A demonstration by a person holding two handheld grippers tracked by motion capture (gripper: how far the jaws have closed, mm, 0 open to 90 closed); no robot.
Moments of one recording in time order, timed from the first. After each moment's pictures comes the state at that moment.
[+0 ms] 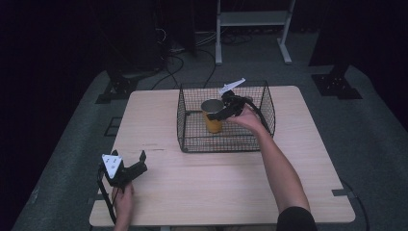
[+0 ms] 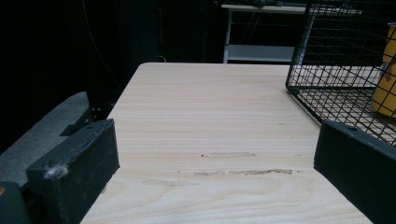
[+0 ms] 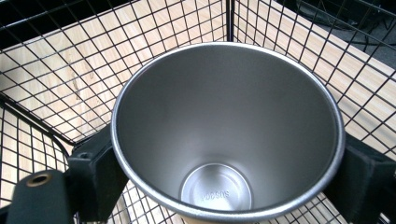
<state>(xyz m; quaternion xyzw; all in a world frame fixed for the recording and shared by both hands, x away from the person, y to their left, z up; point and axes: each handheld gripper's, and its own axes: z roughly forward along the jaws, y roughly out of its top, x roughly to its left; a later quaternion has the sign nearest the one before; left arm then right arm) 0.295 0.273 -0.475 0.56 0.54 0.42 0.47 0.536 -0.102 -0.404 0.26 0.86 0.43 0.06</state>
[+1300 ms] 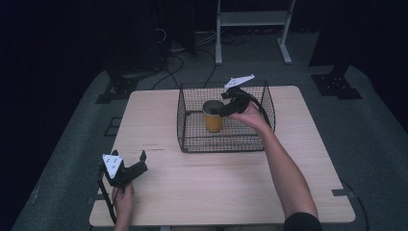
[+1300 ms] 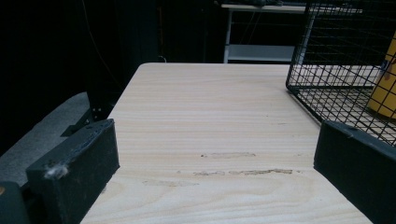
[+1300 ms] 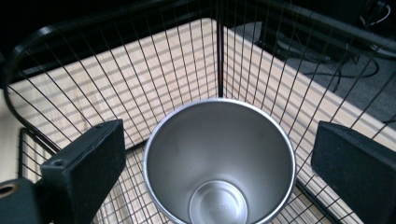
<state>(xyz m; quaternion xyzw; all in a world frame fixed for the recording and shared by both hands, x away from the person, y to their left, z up) 0.295 0.272 -0.475 0.56 0.54 0.42 0.47 0.520 -0.115 -0.374 0.26 0.83 0.48 0.10</state>
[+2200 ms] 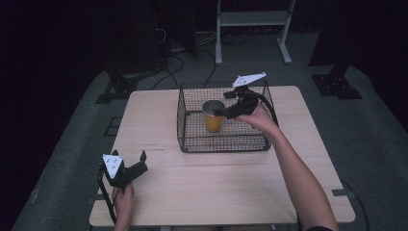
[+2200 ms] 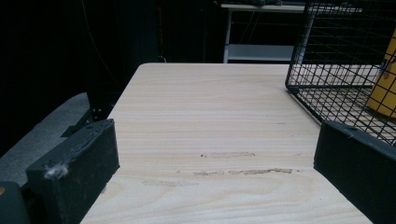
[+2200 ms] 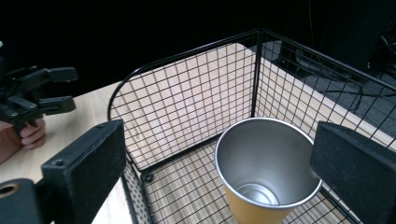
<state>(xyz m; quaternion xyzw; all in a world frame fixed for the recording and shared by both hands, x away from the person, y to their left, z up) 0.295 0.272 -0.475 0.56 0.54 0.42 0.47 0.479 -0.130 -0.336 0.23 0.82 0.51 0.07</state>
